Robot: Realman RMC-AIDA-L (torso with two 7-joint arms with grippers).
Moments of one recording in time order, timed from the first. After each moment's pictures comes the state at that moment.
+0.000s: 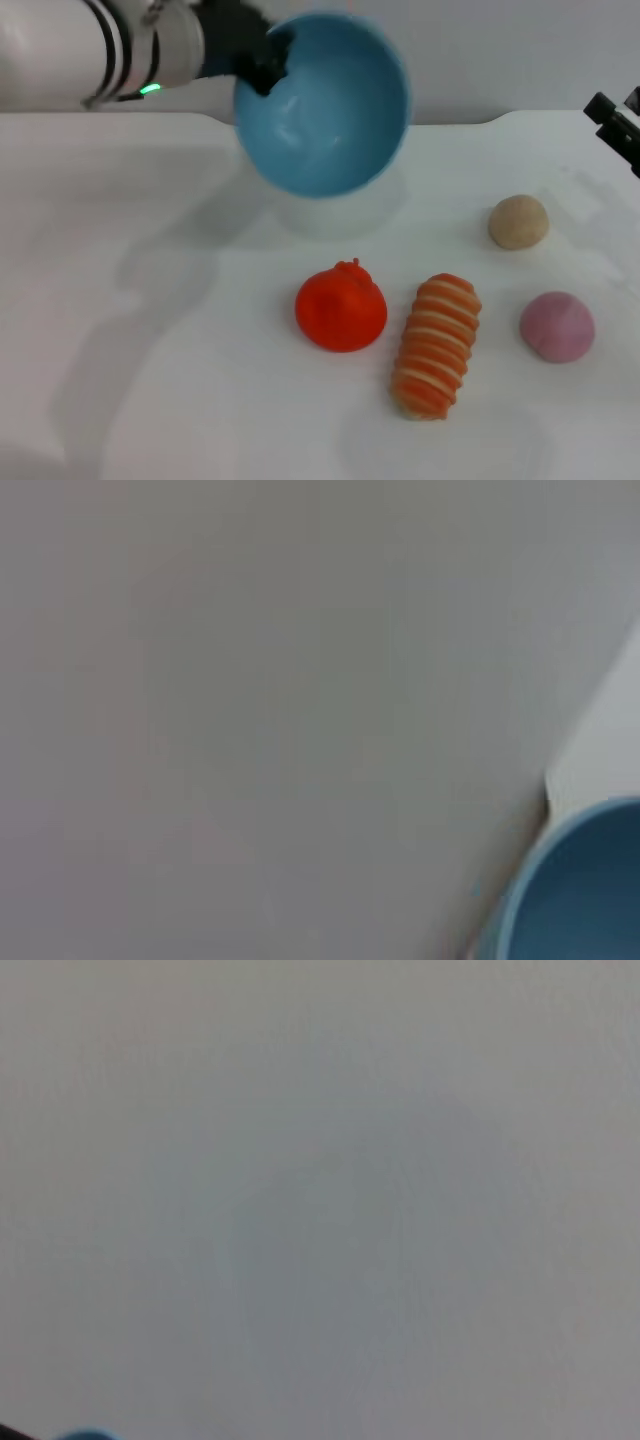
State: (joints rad) left arm -0.59 -2.06 1.54 1.39 2.54 0.87 -2.33; right arm 0.29 2.05 -1.04 -0.50 -0.94 -1.24 1.12
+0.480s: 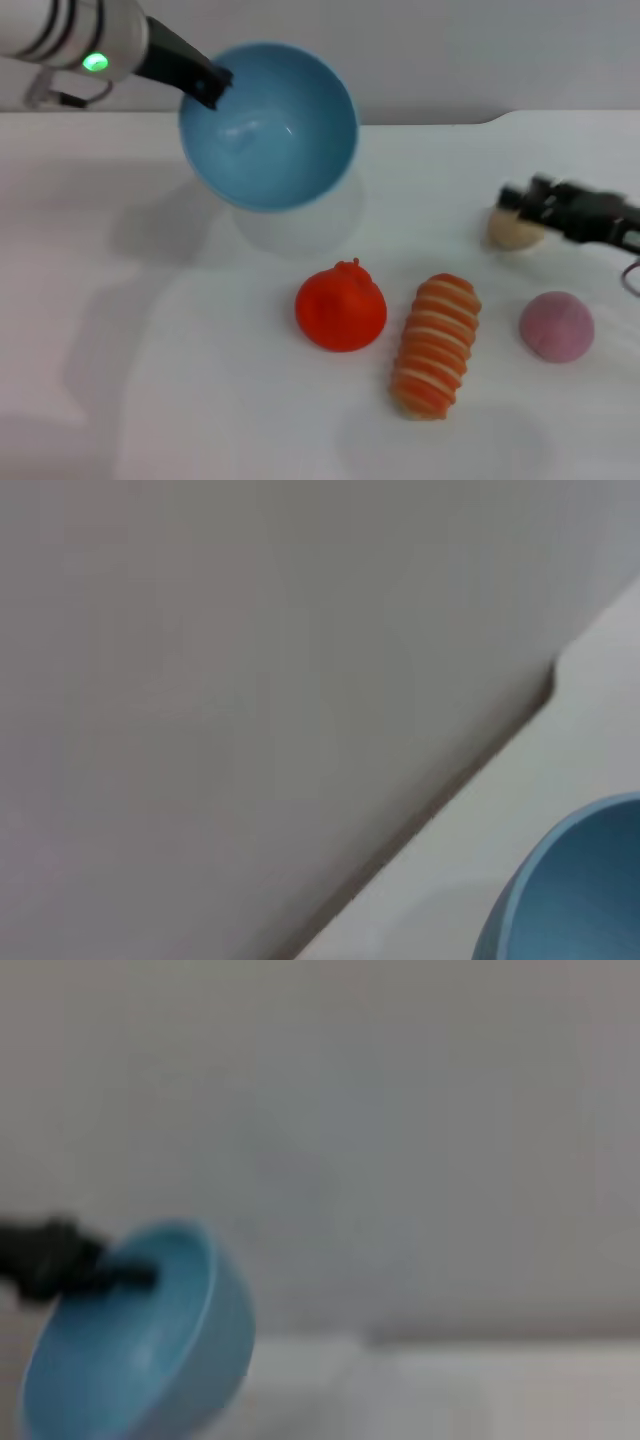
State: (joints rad) left arm -0.70 -2.06 1.32 1.39 2.64 1.22 -2.53; right arm 0.36 2.00 -1.03 -0.58 -1.43 -1.23 1.56
